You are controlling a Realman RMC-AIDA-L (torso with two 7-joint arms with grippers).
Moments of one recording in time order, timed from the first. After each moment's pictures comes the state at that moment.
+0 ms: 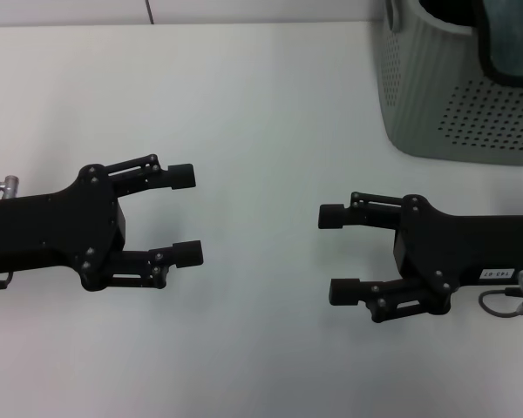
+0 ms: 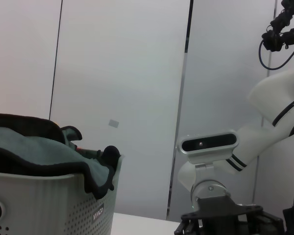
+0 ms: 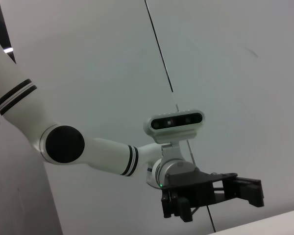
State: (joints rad) left arm -0.41 -1.97 0.84 0.58 1.68 1.95 -1.13; right arm 0.72 1.92 -2.31 -0.11 -0.32 -1.79 0.94
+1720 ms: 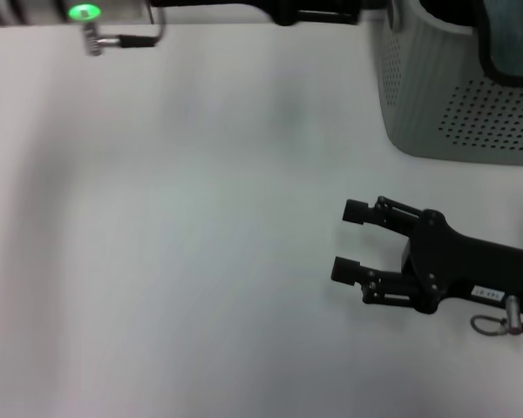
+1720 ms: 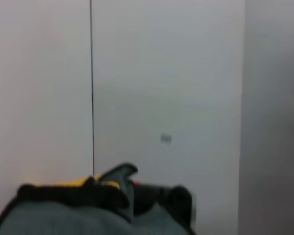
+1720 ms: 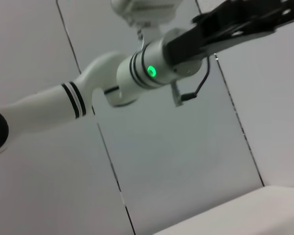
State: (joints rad) left arm -0.69 -2.09 1.04 1.09 1.64 1.47 -1.69; right arm 0.55 1.99 -2.19 -0.11 -0.31 -1.66 0.87
